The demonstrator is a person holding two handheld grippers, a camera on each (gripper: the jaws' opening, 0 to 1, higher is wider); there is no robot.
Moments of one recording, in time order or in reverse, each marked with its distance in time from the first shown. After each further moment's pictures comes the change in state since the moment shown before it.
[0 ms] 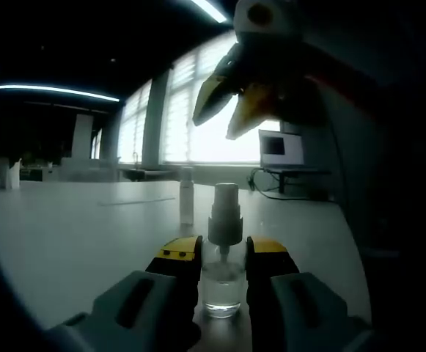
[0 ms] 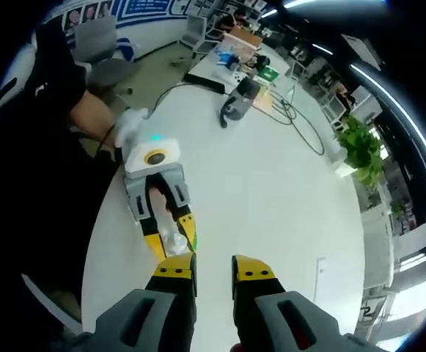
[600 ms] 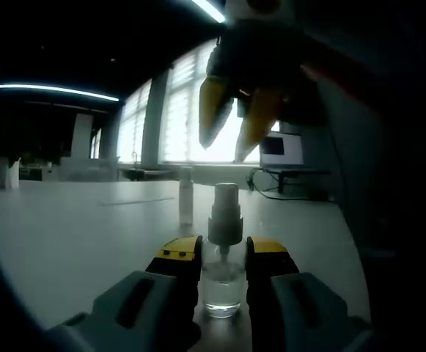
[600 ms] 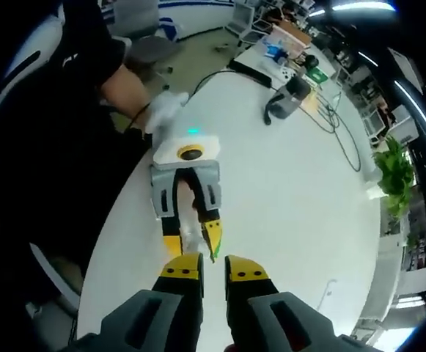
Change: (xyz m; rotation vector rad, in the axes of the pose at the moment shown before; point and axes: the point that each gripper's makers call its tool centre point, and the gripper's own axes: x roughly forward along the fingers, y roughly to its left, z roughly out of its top) left arm 0.000 -0.001 0.000 -0.004 0.001 -0.006; right arm 0.024 0.033 0.013 -0.181 0.070 0.189
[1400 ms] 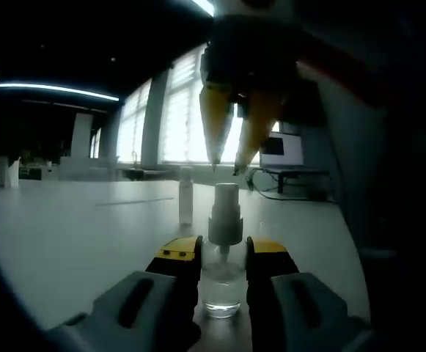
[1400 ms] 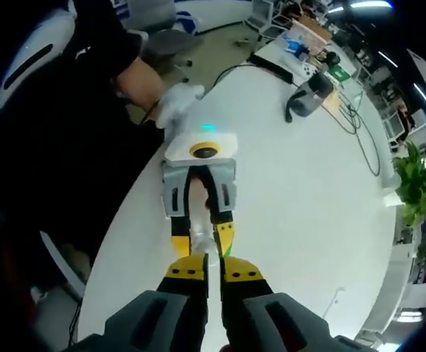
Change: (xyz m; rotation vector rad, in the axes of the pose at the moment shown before) left arm 0.000 0.000 0.000 -0.004 0.000 -0.003; right arm 0.009 0.004 -0.002 -0.054 0.039 0.110
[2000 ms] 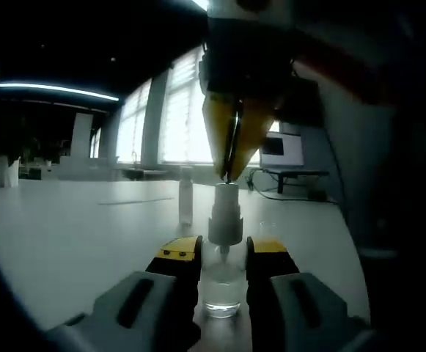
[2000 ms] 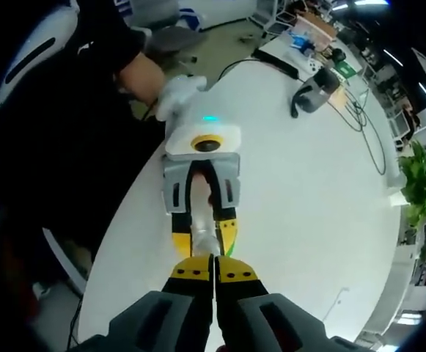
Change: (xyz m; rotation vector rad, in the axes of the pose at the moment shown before) left arm 0.000 0.000 0.000 -0.001 0.000 -0.002; right arm 0.007 0.011 0.000 -0.003 0.018 0.028
